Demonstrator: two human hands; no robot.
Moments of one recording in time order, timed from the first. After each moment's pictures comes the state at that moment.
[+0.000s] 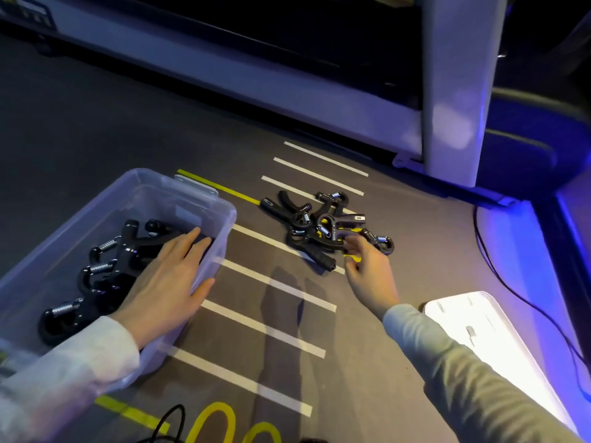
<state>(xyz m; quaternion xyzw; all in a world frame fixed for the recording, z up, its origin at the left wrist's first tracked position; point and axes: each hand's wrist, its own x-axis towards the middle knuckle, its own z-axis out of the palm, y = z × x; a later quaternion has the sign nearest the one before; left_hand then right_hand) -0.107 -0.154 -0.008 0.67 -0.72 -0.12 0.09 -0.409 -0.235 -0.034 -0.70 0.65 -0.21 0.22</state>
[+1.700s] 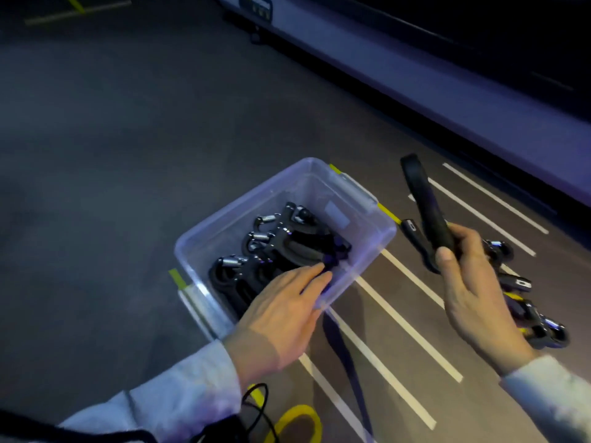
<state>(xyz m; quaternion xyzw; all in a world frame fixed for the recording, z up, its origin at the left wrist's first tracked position) -0.081 -0.094 -0.027 0.71 -0.68 -0.11 0.17 -0.271 -0.237 0.026 -0.80 0.45 -0.25 0.31</state>
